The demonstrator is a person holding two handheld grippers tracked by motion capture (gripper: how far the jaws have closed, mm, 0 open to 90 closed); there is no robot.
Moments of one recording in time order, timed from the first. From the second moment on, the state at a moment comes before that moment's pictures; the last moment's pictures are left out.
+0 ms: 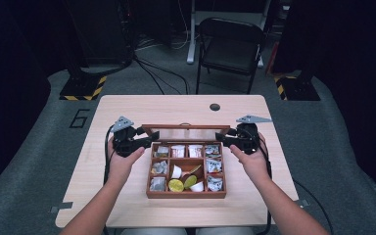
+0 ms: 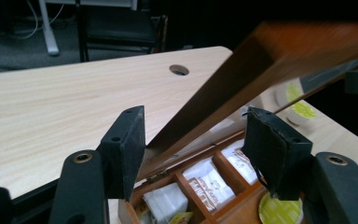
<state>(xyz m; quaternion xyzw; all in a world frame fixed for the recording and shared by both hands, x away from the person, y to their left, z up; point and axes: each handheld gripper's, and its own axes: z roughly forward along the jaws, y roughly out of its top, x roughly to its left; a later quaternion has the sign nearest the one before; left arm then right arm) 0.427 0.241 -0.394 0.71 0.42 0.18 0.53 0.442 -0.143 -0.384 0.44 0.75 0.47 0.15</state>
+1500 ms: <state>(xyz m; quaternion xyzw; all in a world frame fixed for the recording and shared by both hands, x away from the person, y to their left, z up) 0.343 0.248 -0.434 0.76 0.40 0.14 0.49 0.353 -0.157 -0.427 0.41 0.78 0.46 0.14</state>
